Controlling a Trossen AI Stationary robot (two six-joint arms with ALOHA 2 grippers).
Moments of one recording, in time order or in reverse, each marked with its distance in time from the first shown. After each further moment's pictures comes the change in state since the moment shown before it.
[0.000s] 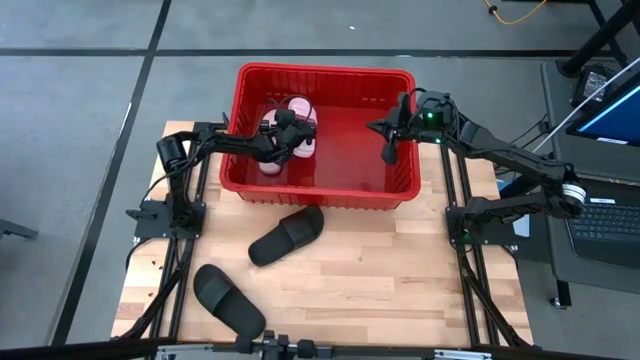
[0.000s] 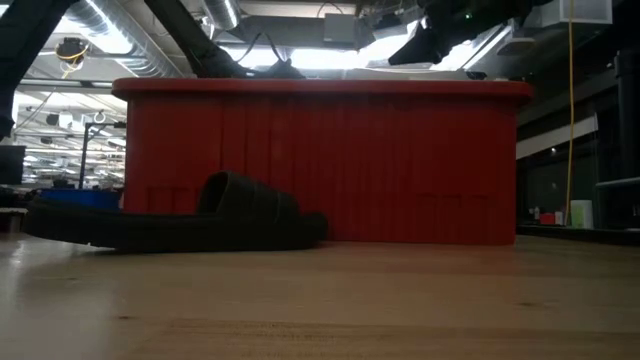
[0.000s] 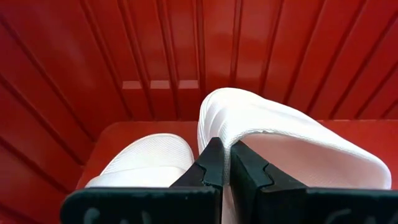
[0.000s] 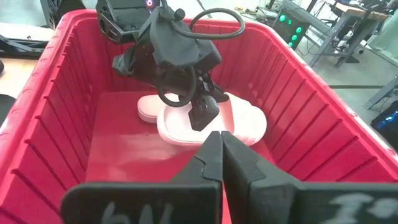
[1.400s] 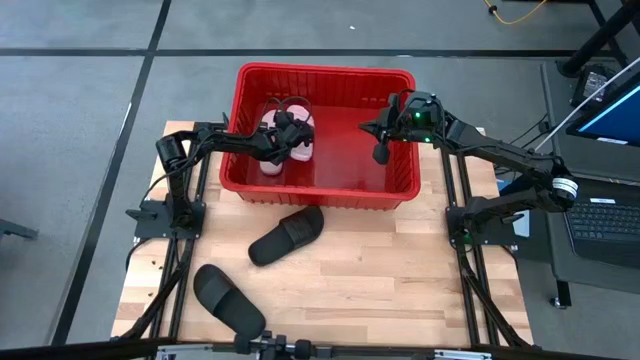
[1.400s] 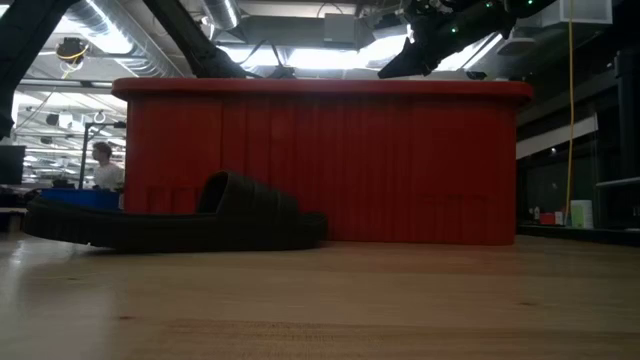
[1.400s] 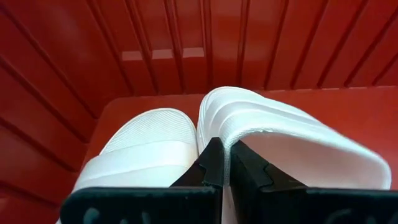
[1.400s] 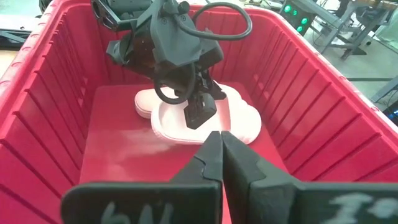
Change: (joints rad) left arm 0.015 -0.002 0.000 -0.126 0.068 -0.059; right arm 0.000 0.086 0.000 0.053 -0.002 0.002
